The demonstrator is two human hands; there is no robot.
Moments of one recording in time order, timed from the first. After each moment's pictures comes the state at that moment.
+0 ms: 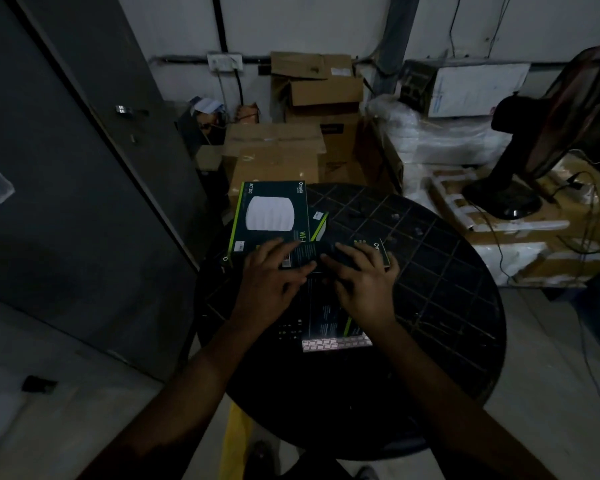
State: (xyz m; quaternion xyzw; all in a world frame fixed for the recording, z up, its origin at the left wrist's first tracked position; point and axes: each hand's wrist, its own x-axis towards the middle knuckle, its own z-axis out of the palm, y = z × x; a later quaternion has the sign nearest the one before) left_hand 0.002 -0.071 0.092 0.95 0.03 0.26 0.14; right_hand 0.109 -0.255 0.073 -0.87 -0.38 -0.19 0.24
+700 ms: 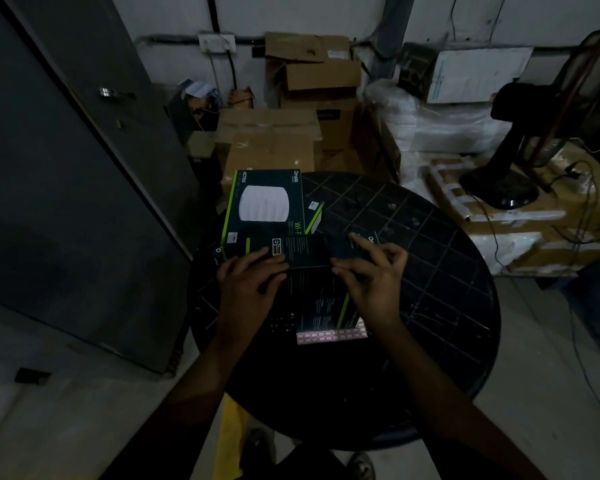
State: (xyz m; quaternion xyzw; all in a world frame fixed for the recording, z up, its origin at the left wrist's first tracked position) left_hand -0.018 -0.075 0.074 0.89 0.12 0.35 0.26; right_hand 0.110 -0.264 0.072 -0.81 -0.32 -0.19 0.45
